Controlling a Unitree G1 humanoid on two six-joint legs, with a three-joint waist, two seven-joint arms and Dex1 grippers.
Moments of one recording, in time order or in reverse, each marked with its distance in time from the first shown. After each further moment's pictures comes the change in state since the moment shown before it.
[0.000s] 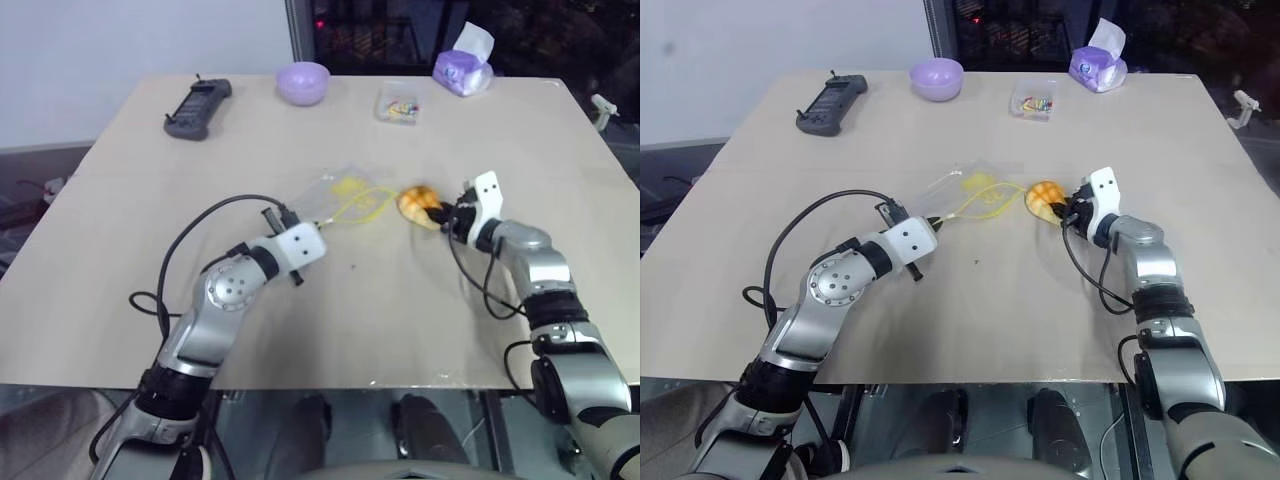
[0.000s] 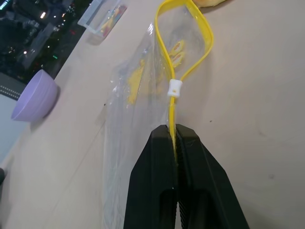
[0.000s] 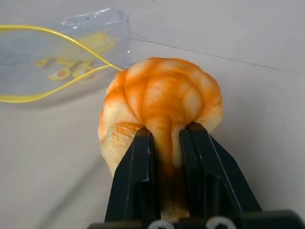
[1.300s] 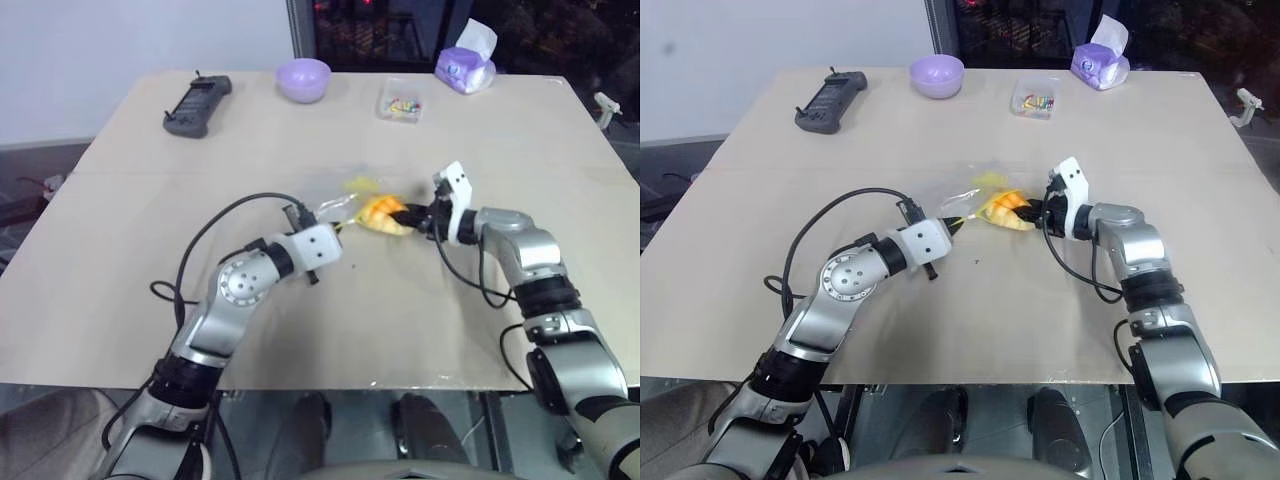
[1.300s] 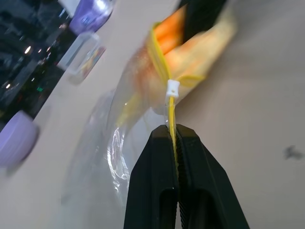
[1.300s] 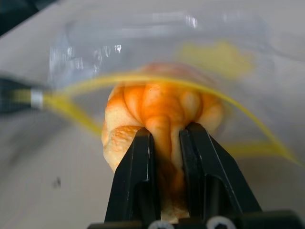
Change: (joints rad) left arm -0.054 -0.041 -0.058 0.067 -0.040 -0.148 -0.057; right arm -0.121 0.062 0.126 -0.093 0.099 0.229 0.139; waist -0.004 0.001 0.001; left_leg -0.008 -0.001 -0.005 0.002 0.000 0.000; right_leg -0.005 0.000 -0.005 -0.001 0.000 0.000
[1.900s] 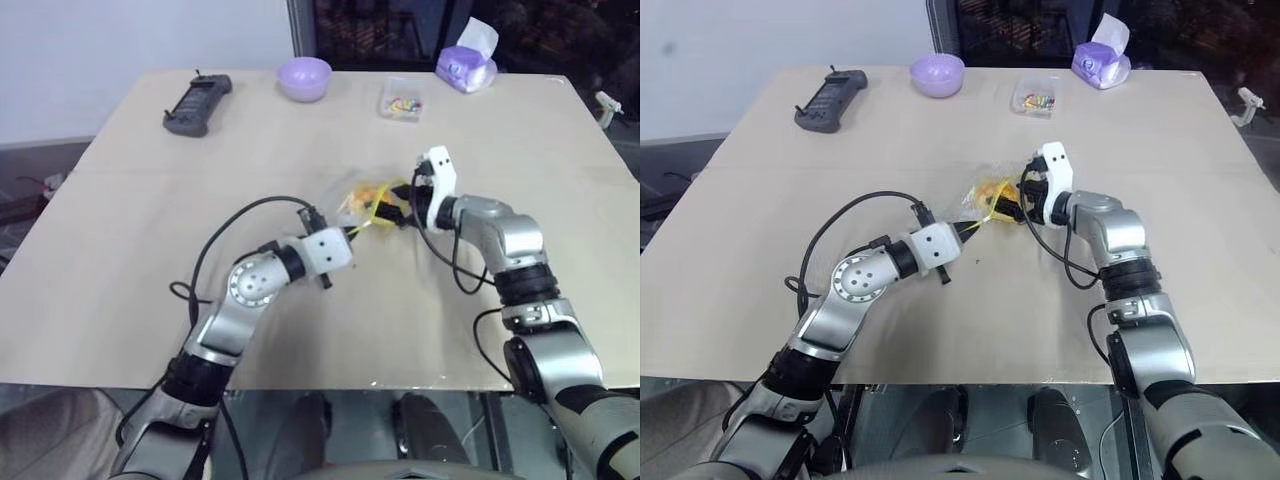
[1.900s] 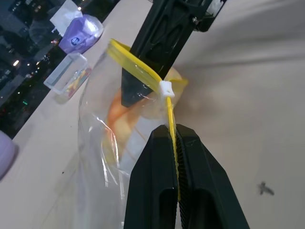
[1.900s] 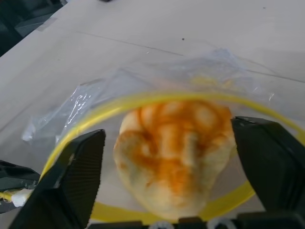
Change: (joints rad) left arm -0.011 -0.039 0.000 0.035 -0.055 -0.053 -0.019; right arm -0.013 0.053 -0.035 -0.111 0.022 0.174 -0.164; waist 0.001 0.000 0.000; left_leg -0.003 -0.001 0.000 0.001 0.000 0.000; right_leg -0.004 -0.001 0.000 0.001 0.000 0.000
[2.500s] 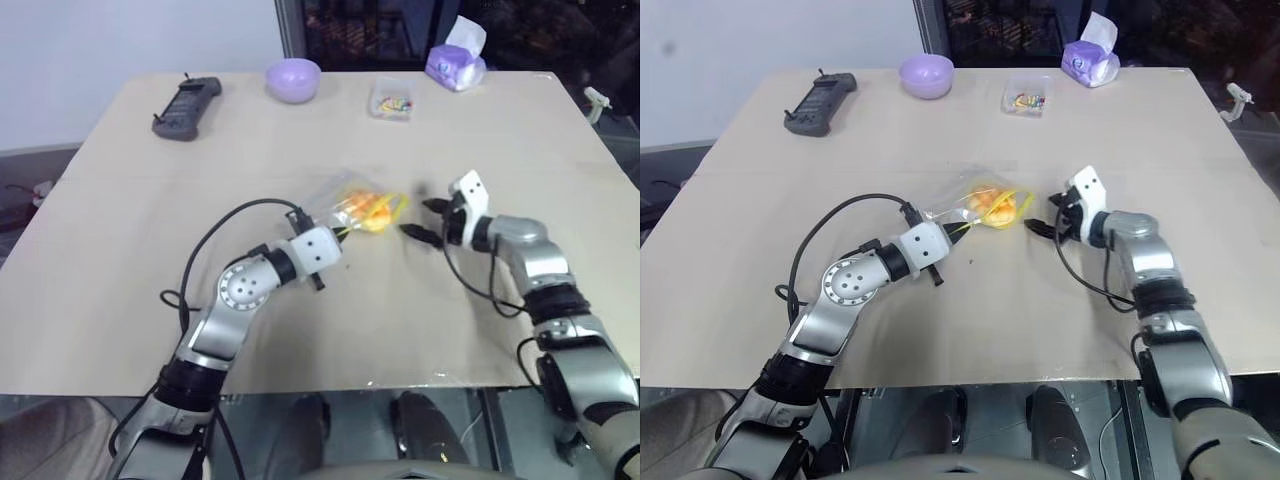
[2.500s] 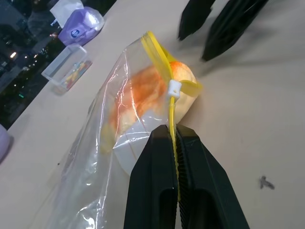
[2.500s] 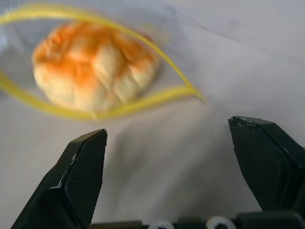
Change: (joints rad) left arm 0.037 0.016 0.040 0.000 -0.024 0.009 0.006; right arm 0.049 -0.110 0.030 0.272 -0.128 -0.487 0.160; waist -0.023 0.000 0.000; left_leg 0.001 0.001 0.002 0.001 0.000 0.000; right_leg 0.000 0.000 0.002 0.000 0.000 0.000
